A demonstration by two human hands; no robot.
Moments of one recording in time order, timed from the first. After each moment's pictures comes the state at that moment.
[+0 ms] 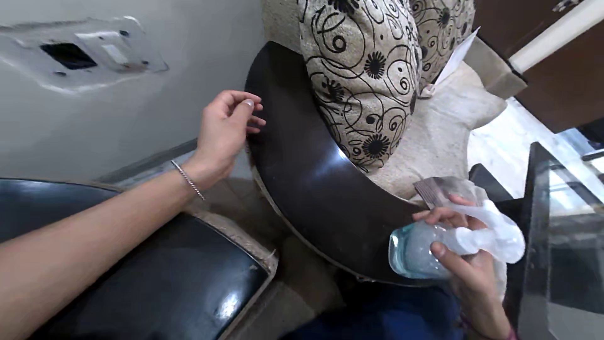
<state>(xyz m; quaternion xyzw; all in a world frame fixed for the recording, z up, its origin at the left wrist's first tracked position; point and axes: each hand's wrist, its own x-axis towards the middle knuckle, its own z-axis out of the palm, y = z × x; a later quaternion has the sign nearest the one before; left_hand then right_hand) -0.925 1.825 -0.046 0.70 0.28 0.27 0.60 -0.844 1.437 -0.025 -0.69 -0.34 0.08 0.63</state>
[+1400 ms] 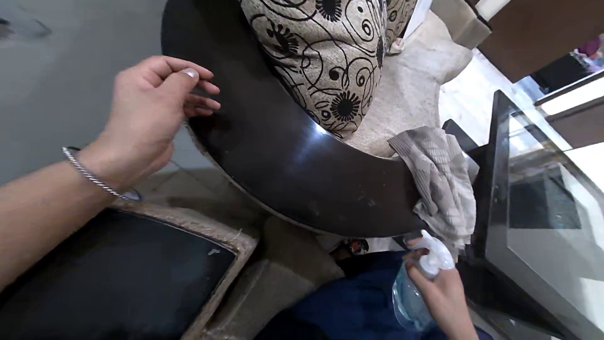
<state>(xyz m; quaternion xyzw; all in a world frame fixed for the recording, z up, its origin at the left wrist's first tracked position) -0.931 1.814 -0.049 0.72 0.24 0.21 0.62 -0.963 1.371 -0.055 -0.90 -0.06 0.05 0.43</state>
